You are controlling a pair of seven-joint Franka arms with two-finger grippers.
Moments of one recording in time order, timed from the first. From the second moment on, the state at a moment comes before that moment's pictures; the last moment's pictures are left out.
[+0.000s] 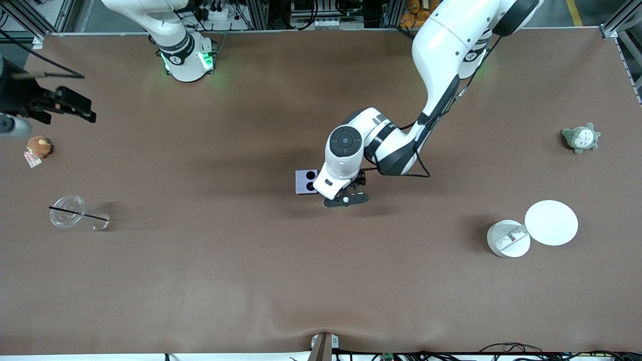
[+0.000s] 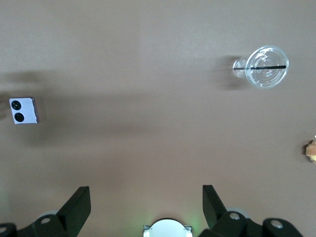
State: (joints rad) left arm -0.55 0.77 -0.24 -1.47 0.17 2.20 -0.94; right arm 0.05 0.07 -0.01 -1.43 0.03 1.34 0.03
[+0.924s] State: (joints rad) left arm -0.50 0.77 -0.22 -1.46 0.18 2.16 -0.72; right arm 0.12 0.17 -0.01 -1.44 0.17 1.29 0.03
